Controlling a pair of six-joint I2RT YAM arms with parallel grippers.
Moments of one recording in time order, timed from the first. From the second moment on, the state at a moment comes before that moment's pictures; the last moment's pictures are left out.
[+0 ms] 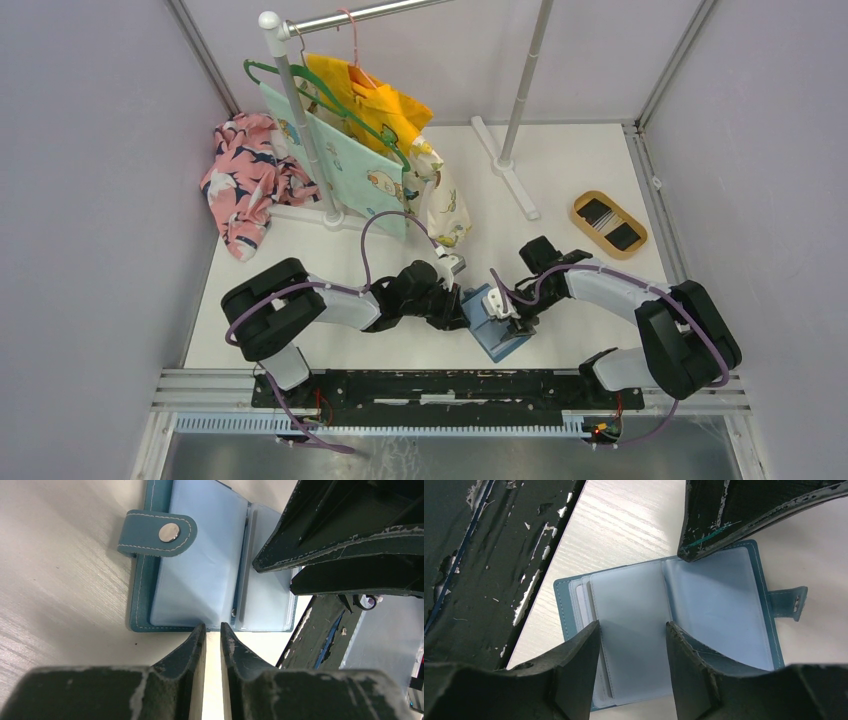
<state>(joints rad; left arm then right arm) -0.98 1.66 0.57 0.47 0.29 -0.58 0.47 1.38 0.61 -0.69 -0.87 -1.47</state>
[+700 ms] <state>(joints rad) -0.98 1.66 0.57 0.47 0.29 -0.58 0.48 1.44 0.65 -0.68 -0.85 -1.34</state>
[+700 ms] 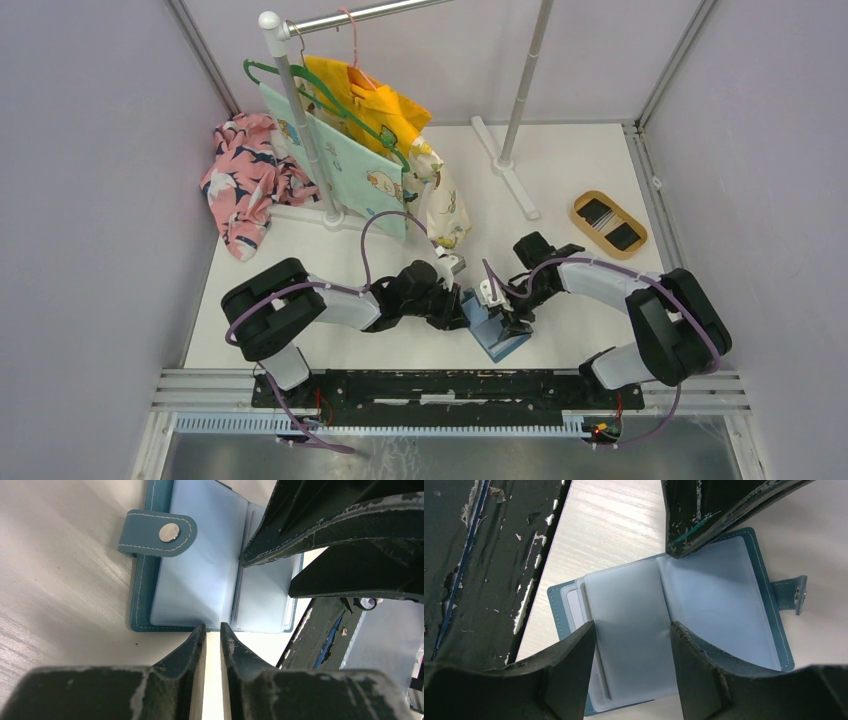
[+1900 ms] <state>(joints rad) -0.98 1.53 0.55 0.45 0.28 -0.58 0.50 1.46 0.69 -0.50 -0.73 -1.06</state>
